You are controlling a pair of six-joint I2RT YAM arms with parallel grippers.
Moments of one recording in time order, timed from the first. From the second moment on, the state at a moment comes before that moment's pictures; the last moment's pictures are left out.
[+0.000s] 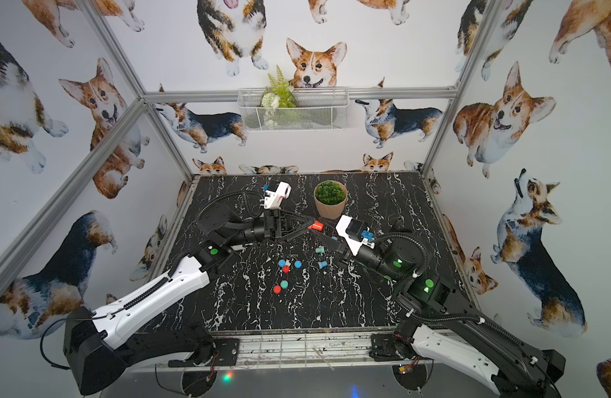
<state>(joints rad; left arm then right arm) -0.77 1.19 1.00 0.50 0.80 -1.42 0.92 0.75 0.88 0.03 -0.18 -0.20</state>
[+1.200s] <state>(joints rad) -0.76 1.18 0.99 0.55 0.82 -1.43 0.92 0.79 0.90 0.07 -0.22 -0.18</state>
